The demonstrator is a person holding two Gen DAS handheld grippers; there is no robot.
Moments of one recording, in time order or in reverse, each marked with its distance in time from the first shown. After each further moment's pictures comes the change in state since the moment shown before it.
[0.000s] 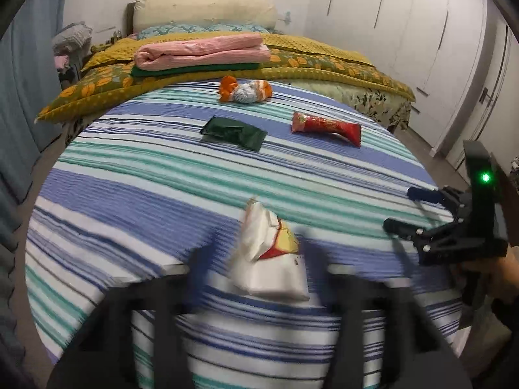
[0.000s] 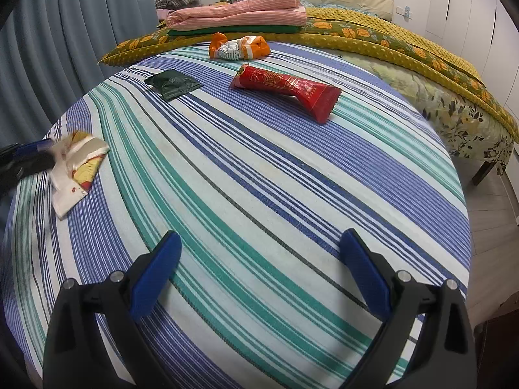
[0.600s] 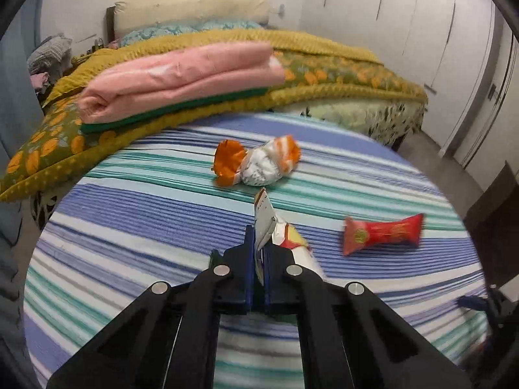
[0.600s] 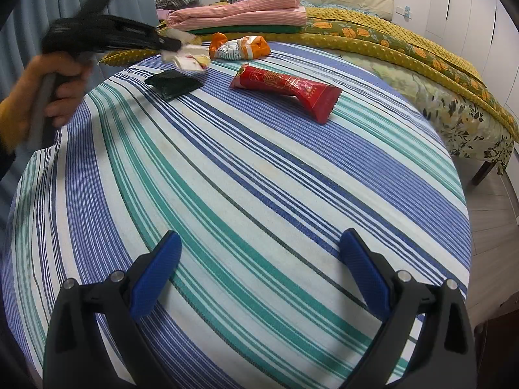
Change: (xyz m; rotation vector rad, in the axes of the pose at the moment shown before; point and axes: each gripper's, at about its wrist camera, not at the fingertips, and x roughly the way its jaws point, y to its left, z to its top) left arm 0.121 0.030 0.159 0.040 0.036 -0.022; right arm -0.001 0.000 0.000 0.000 0.000 0.000
